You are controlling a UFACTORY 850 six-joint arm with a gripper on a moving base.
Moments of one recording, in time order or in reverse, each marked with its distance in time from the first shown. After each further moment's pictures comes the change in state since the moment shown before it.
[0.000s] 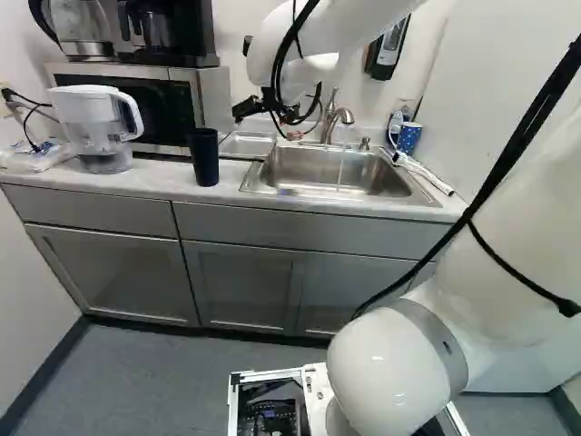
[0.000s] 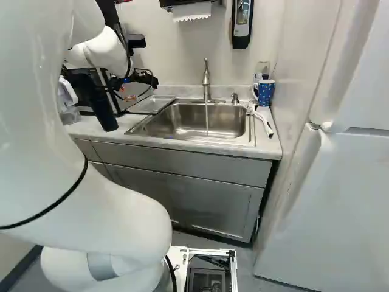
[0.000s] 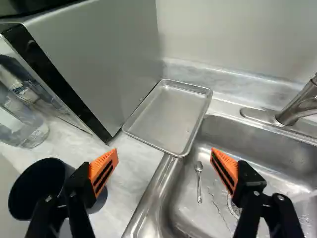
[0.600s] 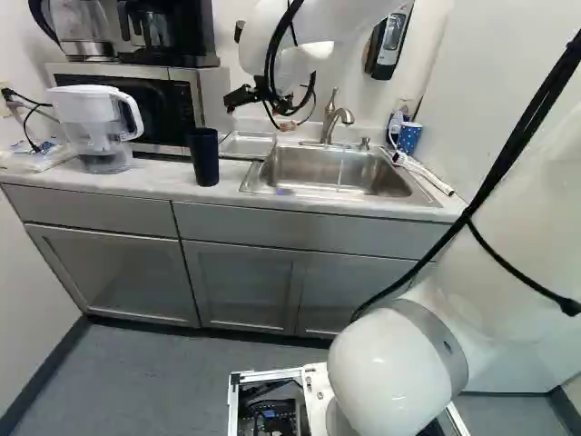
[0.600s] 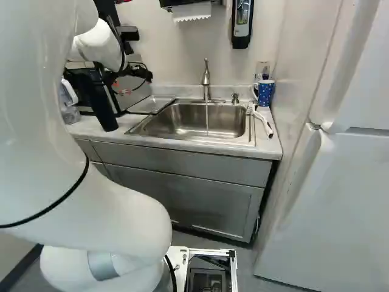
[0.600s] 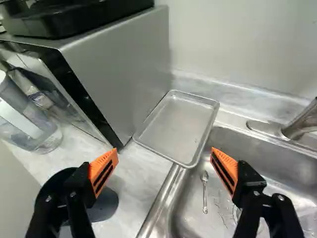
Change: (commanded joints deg) arm 2.7 -0.5 -3.5 0.0 0.0 0.0
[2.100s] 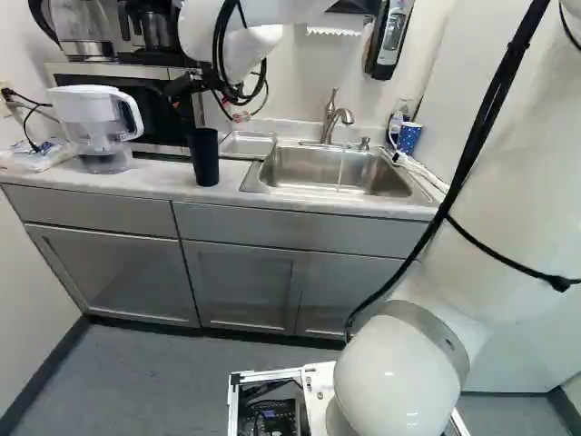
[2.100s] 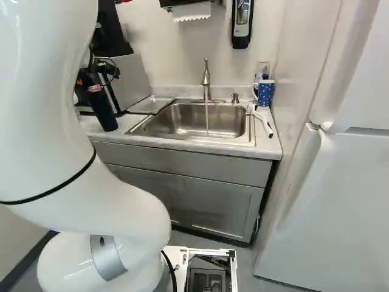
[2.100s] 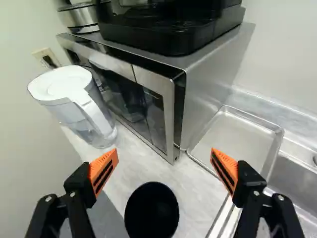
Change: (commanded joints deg) arm 13.1 -5.0 -6.4 0.0 0.0 0.0
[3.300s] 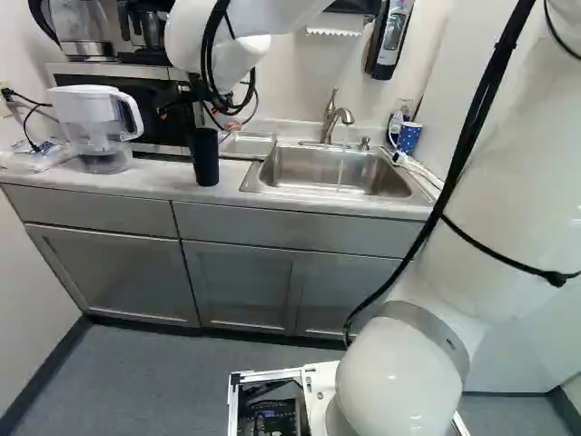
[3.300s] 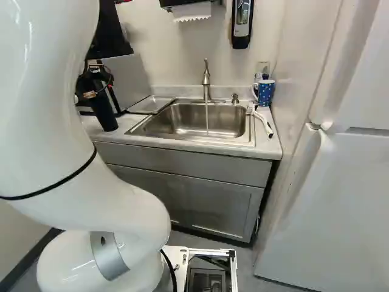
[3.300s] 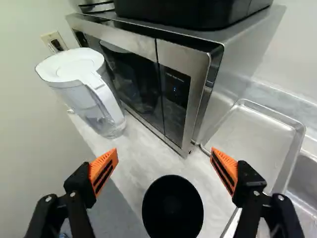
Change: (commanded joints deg) arm 2.0 -1.4 1.5 0.0 0.0 0.0
